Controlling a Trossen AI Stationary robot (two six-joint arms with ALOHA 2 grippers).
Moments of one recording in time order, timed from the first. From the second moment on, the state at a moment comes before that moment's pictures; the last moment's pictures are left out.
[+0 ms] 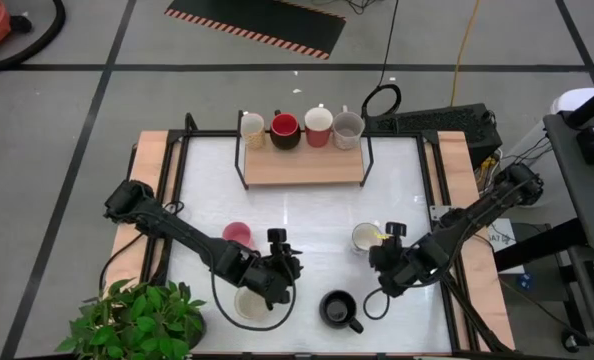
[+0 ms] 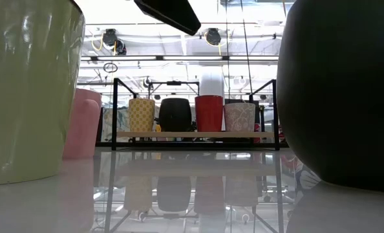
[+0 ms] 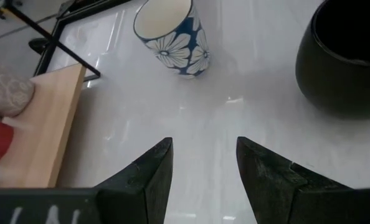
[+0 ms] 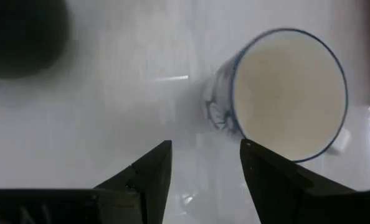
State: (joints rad) left arm -0.48 1.79 1.40 -0.48 -0.60 -0.15; right arm 0.63 1.38 1.04 -1.08 0.35 0.69
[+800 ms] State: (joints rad) left arm -0.35 1.79 1.40 -0.46 -0.60 0.12; right arm 0.48 1.38 0.98 -1.03 0.31 0.14
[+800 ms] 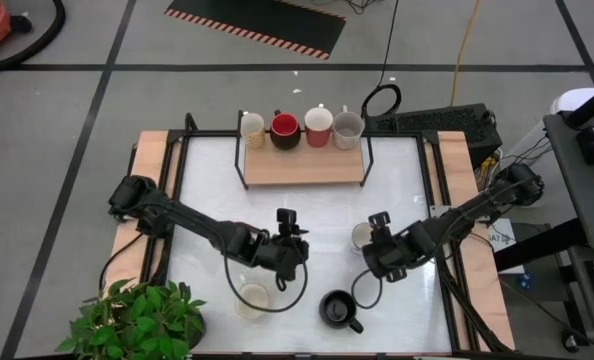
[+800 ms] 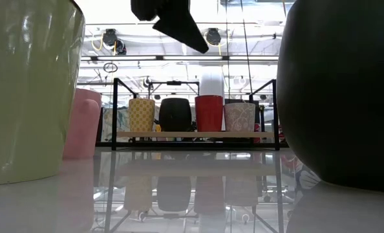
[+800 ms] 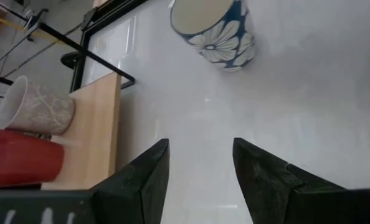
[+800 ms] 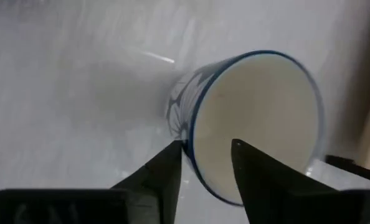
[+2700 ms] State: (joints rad) left arm -0.44 1.24 1.15 -0.75 -0.98 -0.27; right arm -0.03 1.94 1.93 -0.75 0.27 -0.72
